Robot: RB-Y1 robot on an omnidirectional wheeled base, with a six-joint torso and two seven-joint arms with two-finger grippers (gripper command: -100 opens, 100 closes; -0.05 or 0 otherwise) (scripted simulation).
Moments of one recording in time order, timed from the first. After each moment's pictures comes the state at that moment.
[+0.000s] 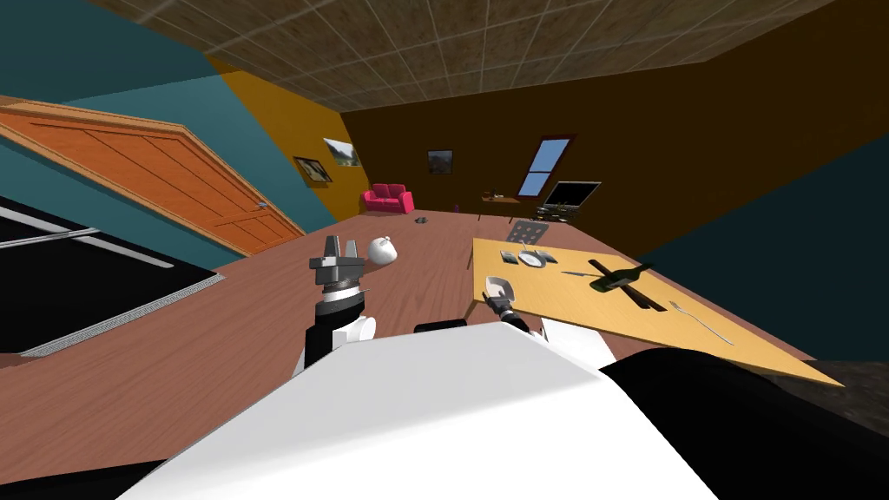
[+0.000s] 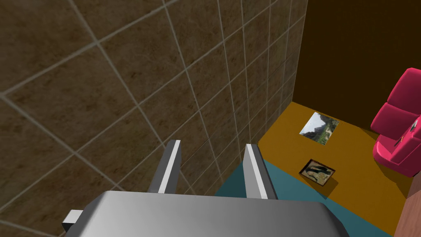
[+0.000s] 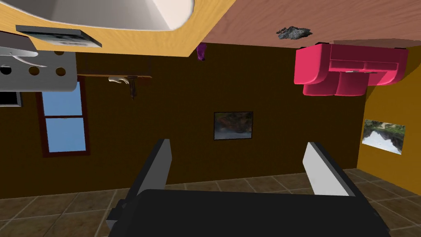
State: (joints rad) left arm 0.51 0.04 -0.05 -2.38 0.04 -0.40 0.08; right arm 0.69 -0.30 0.04 -1.82 0.81 -0.07 0.48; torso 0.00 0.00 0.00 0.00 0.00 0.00
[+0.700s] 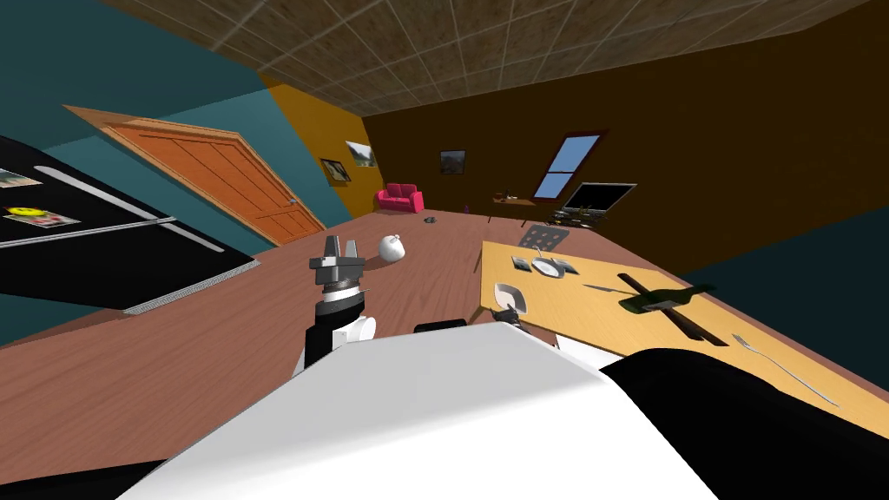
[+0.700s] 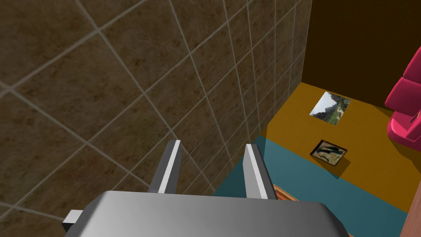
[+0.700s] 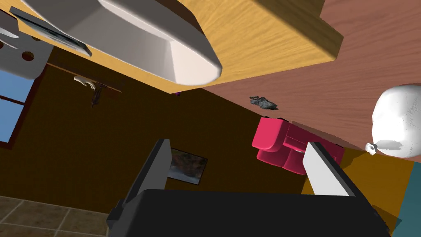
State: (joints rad) left arm 0.51 0.04 -0.05 -2.38 0.04 -0.40 0.08; right arm 0.73 -0.35 0.06 -1.70 0.98 0.04 0.60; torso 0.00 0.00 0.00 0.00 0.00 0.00
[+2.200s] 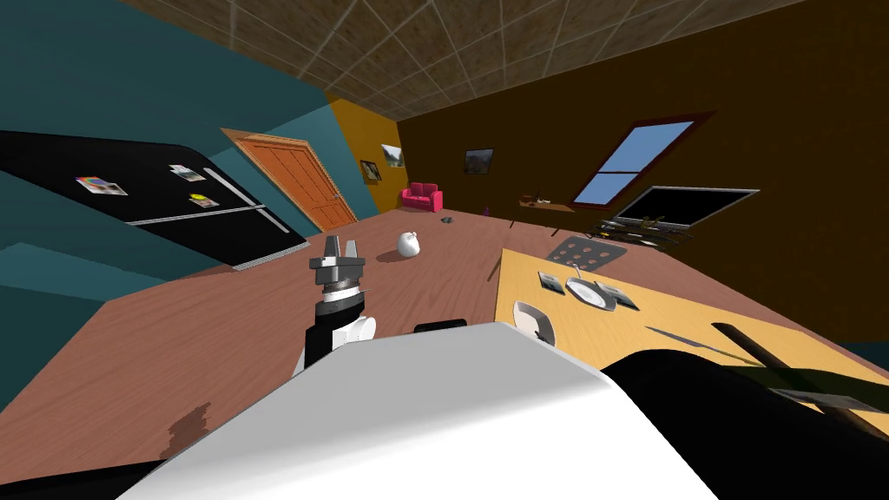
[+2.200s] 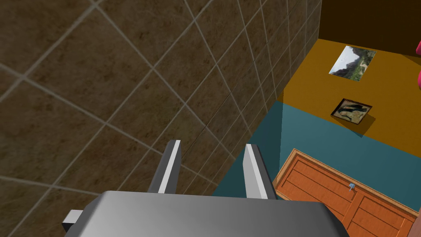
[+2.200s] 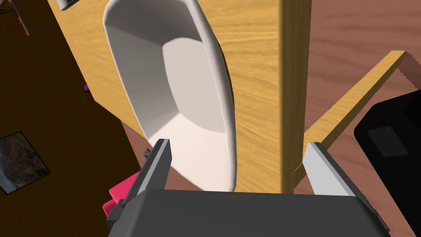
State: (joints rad) left arm 0.51 0.04 -0.05 -2.38 0.04 -0.40 0.08; right arm 0.83 -0.47 0.05 -1.44 1.37 0.20 0.80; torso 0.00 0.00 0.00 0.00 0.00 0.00
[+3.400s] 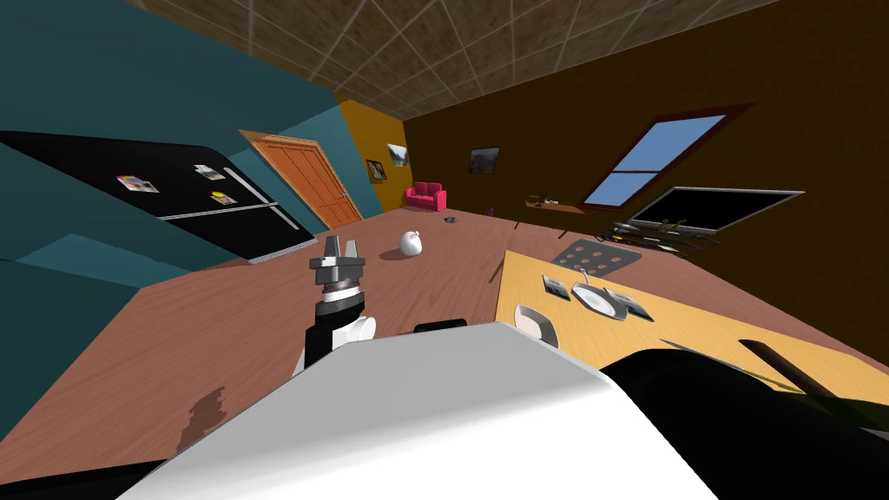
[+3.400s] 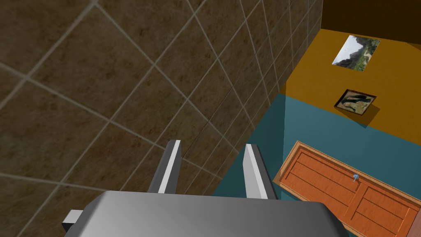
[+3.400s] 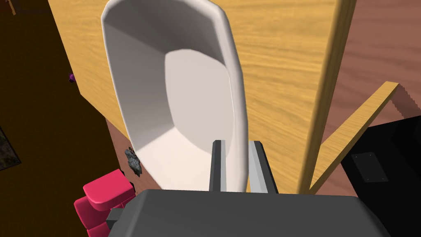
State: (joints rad) left arm 0.51 0.04 -0.05 -2.38 0.04 -0.40 0.08; right arm 0.78 -0.48 0.08 -1.36 1.37 0.26 0.88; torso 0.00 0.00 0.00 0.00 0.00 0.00
